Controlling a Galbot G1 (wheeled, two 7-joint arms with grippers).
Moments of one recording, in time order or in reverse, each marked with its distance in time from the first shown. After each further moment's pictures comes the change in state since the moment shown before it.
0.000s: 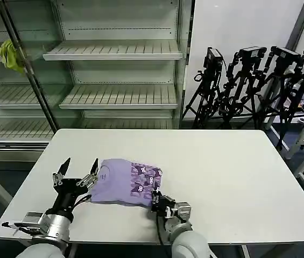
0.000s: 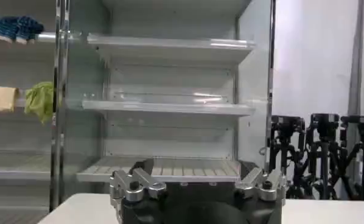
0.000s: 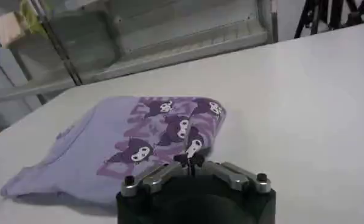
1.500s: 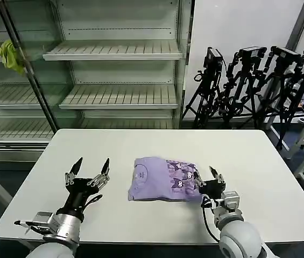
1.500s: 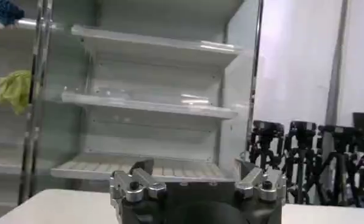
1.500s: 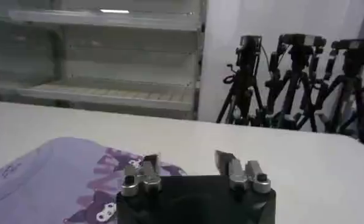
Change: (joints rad) left arm -0.018 -0.025 0.066 0.006 -0.017 -0.006 0.015; right arm -0.059 -0.254 0.259 0.101 -0.155 0.031 -0.057
